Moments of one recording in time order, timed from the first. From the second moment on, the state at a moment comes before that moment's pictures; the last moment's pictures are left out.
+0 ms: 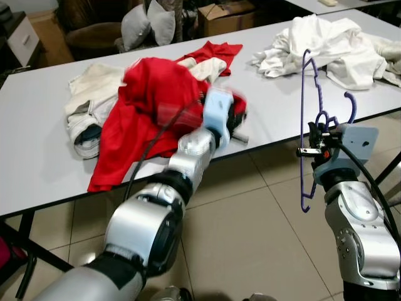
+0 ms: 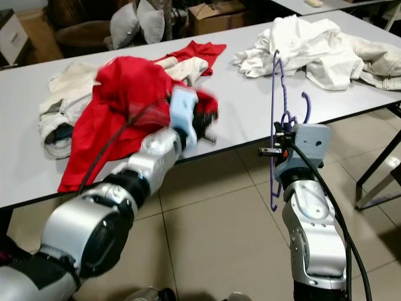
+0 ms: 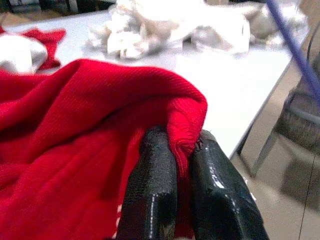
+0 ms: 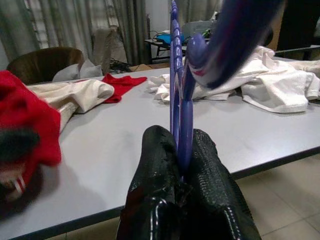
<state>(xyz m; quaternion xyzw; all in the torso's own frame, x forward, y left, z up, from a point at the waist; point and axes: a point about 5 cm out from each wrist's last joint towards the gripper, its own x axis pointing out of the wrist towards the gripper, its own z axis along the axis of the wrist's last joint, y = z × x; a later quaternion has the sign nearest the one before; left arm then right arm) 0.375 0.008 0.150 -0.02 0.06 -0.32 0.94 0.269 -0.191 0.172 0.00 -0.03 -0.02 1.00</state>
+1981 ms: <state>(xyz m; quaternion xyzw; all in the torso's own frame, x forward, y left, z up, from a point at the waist) 0.251 0.156 0.137 0.09 -0.05 -0.11 0.99 0.244 -0.185 0.143 -0.04 0.04 0.09 0.99</state>
